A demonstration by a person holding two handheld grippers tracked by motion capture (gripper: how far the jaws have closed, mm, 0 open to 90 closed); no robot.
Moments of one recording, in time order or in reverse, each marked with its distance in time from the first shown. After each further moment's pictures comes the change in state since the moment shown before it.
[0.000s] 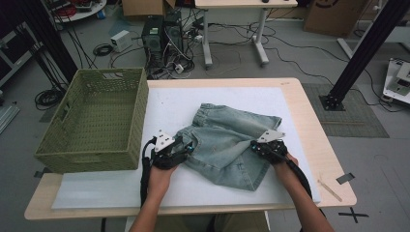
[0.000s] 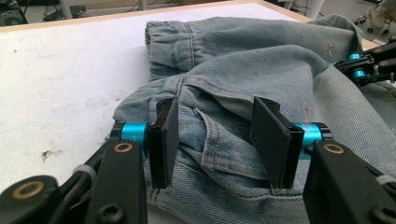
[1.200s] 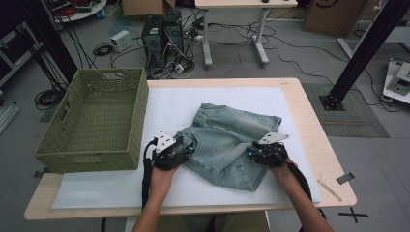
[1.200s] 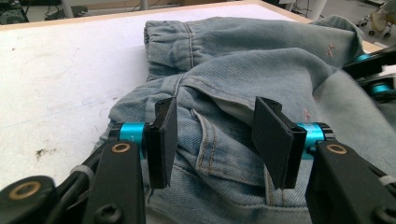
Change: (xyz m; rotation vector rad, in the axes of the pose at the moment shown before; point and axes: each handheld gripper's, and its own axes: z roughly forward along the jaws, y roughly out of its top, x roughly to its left) left arm -0.003 -0.003 0.000 -0.008 0.006 -0.011; right arm 0.007 -0.003 -0.004 -0.023 0.064 0.071
